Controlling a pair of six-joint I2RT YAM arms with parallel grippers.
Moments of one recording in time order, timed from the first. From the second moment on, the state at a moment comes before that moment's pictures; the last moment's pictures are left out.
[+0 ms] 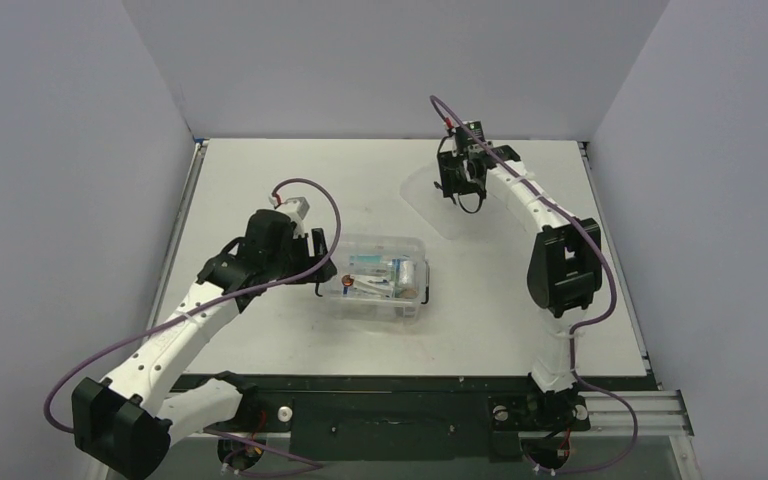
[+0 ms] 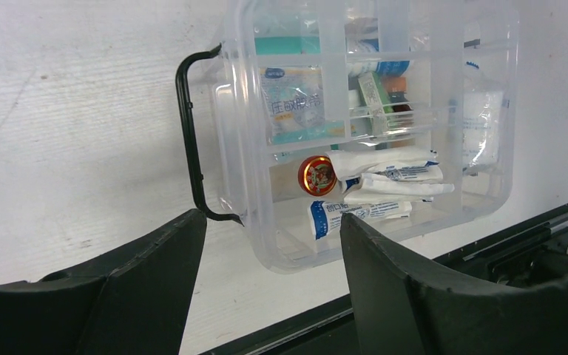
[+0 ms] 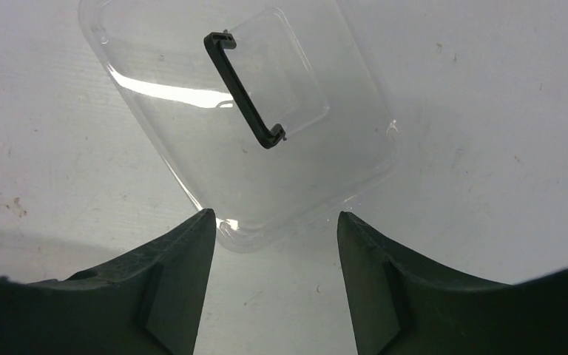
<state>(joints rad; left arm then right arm) -0.46 1.08 0.89 -0.58 0.11 -0.49 0.32 1.99 1.77 -0.68 0.14 0.08</state>
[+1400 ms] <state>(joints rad) -0.45 0.90 0.86 -0.70 -0.12 -0.36 0.36 2.38 2.17 -0.82 0.15 -0.15</state>
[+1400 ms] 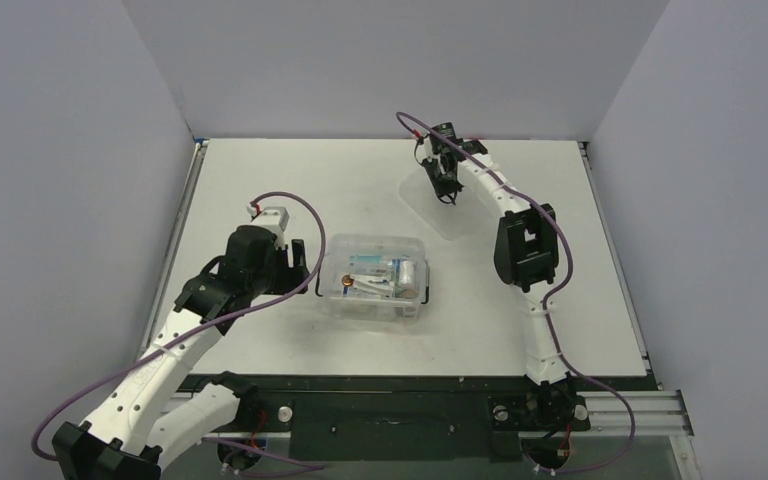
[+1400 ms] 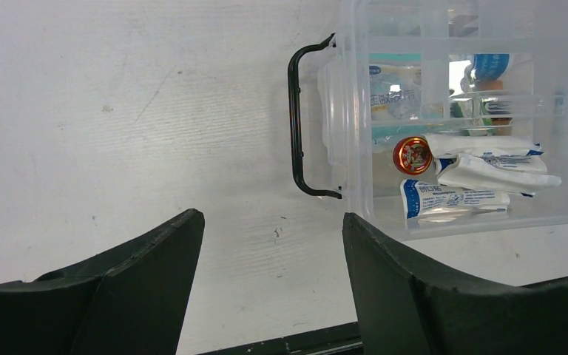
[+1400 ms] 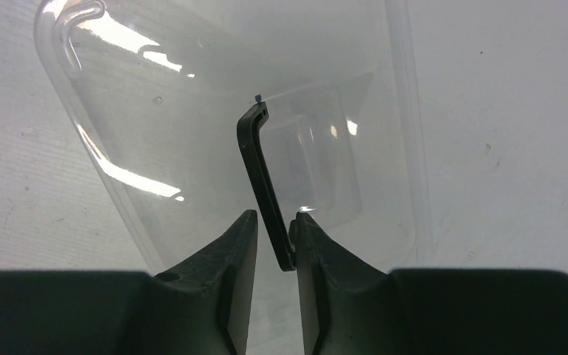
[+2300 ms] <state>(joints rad) -0.45 0.84 0.82 -0.69 -0.13 -0.36 0.36 2.36 2.14 -0.81 0.19 -0.15</state>
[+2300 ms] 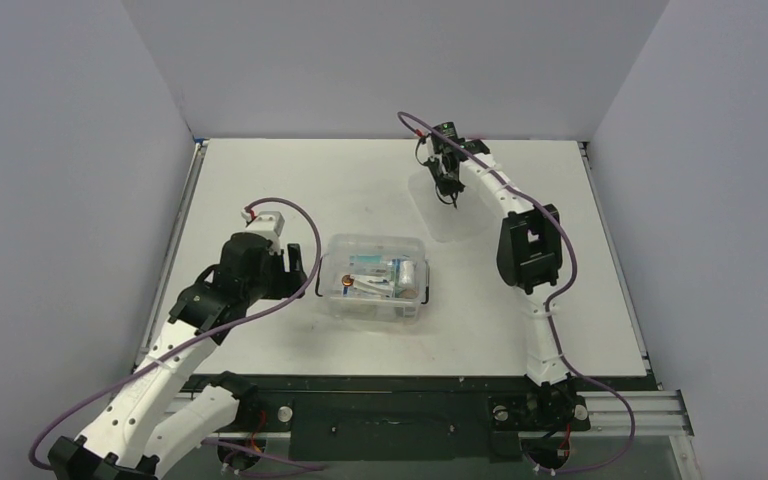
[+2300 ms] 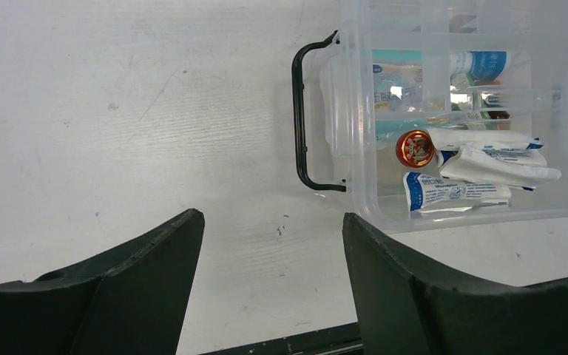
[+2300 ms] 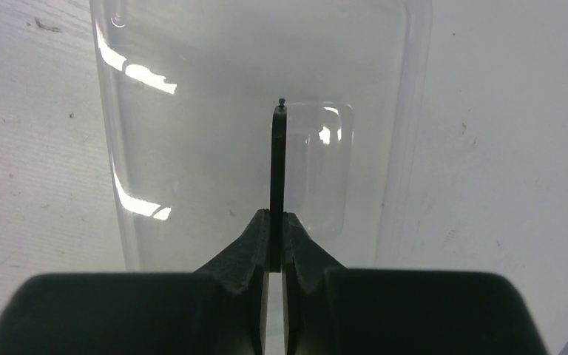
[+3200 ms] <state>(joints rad) -0.44 0.76 0.77 -0.67 -0.13 -0.36 0.57 1.82 1.92 -0.89 0.18 -0.27</state>
